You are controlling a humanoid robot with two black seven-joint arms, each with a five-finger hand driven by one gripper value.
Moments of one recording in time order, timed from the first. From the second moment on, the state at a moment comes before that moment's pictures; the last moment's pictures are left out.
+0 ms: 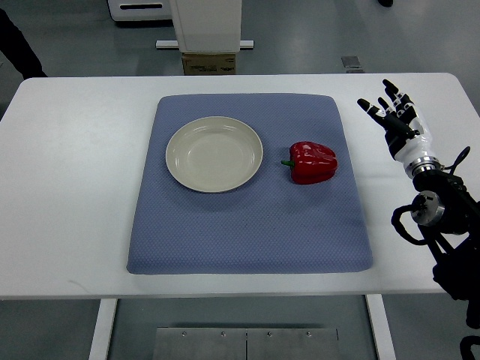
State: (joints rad) left arm 0.00 0.00 -0.22 -0.22 0.01 0.06 -0.05; right arm 0.55 -0.12 1.18 0.88 -0.61 -0.06 0.23
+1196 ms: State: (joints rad) left arm 0.00 0.00 -0.22 -0.22 0.01 0.06 -0.05; right arm 0.62 -0.28 0.82 0.89 -0.84 -0.03 0.30
